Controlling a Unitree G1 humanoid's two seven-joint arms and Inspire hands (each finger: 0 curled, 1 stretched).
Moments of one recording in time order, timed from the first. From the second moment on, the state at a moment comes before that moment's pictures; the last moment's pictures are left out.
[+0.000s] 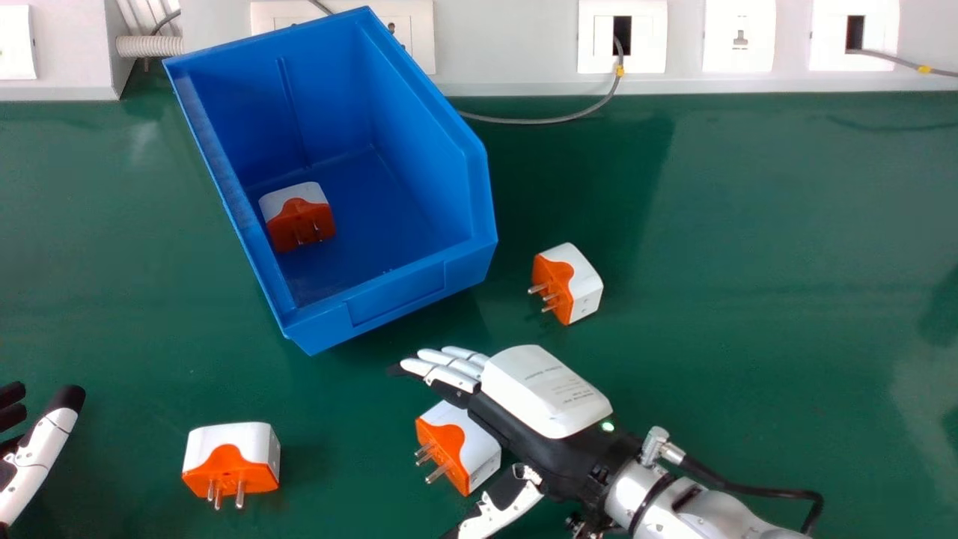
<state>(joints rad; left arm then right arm) -0.14 0.41 0.43 1.23 -0.16 -0.86 0.09 -0.38 -0.25 0.61 0.72 -0.81 -0.50 -0.30</state>
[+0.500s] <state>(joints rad) -0.13 0.41 0.42 1.23 -0.16 -0.86 0.09 -0.41 -0.18 0.59 0.80 -0.78 -0.44 -0.37</state>
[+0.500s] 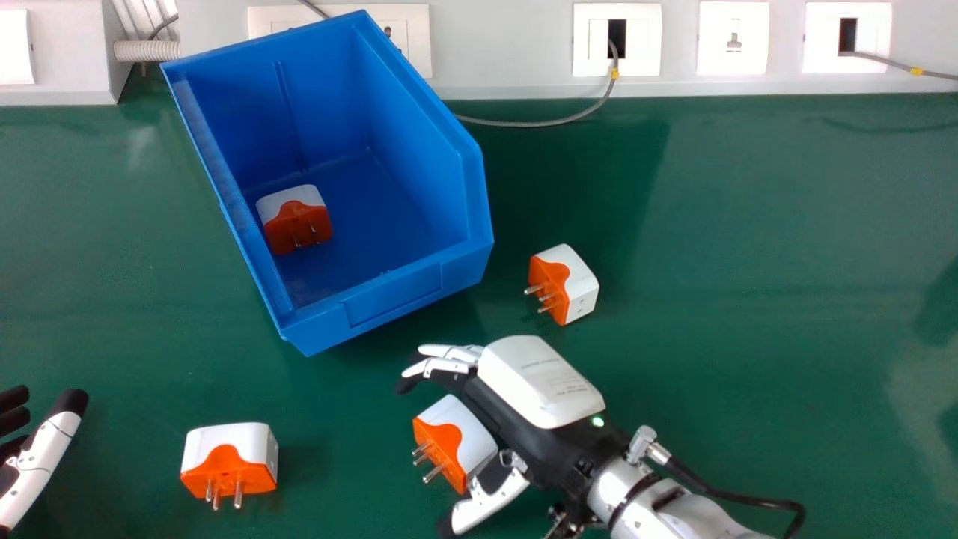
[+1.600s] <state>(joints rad) -0.13 0.41 0.43 1.23 -0.16 -0.87 0.11 -0.28 -0.25 0.51 0.63 -0.75 -0.62 -0.59</state>
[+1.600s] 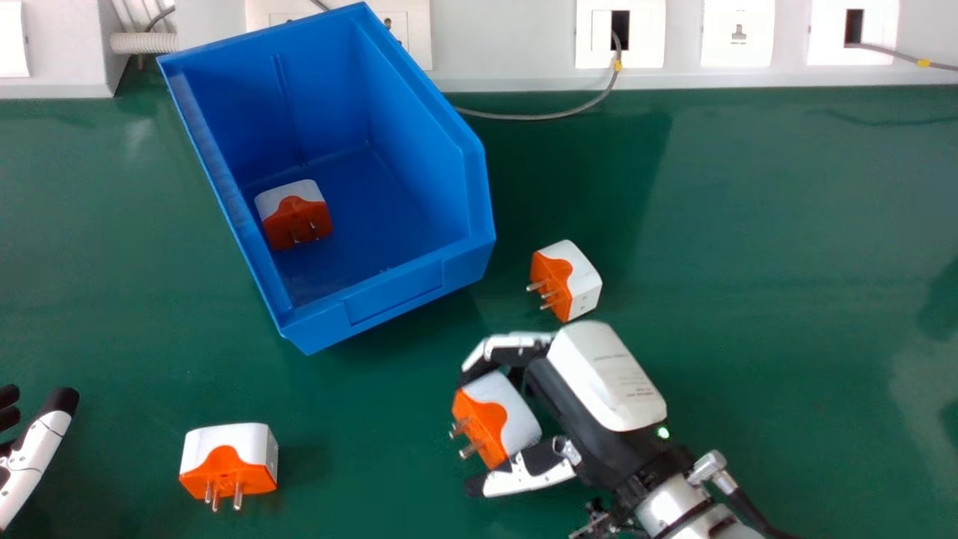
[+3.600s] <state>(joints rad) -0.18 0.42 0.43 1.24 -0.16 -0.84 0.13 -1.06 -0.01 0.60 1.29 -0.91 -0.45 -0.76</state>
